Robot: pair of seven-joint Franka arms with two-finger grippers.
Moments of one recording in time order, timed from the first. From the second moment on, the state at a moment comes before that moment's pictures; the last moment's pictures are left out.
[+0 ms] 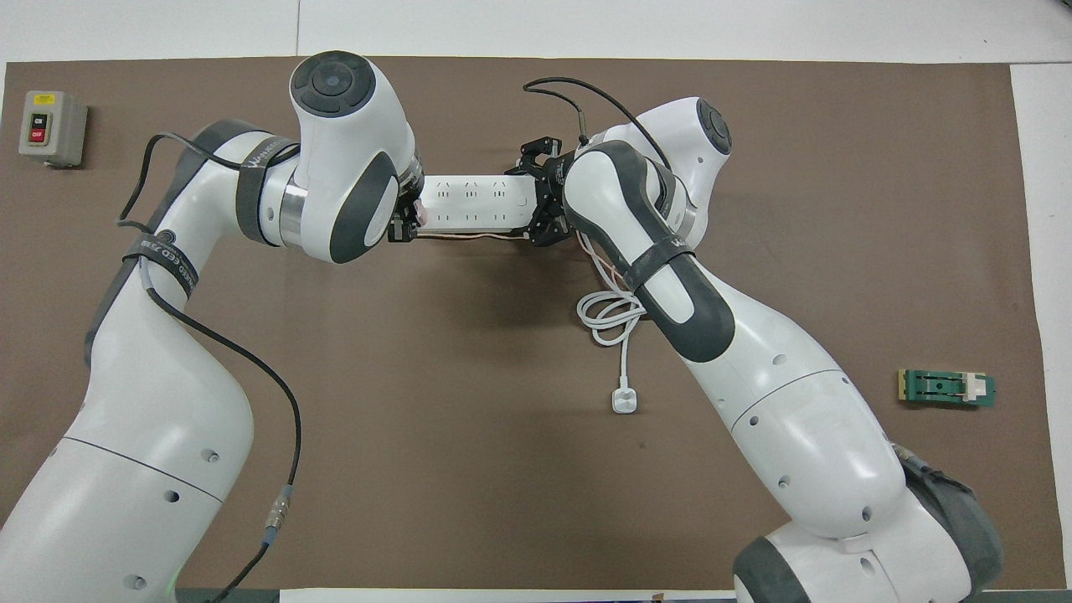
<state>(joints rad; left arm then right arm) -0.45 0.61 0.03 -1.36 -0.02 1.94 -1.92 0.43 0.94 -0.08 -1.16 0.96 2.15 1.33</state>
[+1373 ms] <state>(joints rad) -0.23 0.10 0.05 -1.89 -0.07 1.81 -0.40 0.45 0.93 -0.08 -1.15 0.96 2.17 1.33</state>
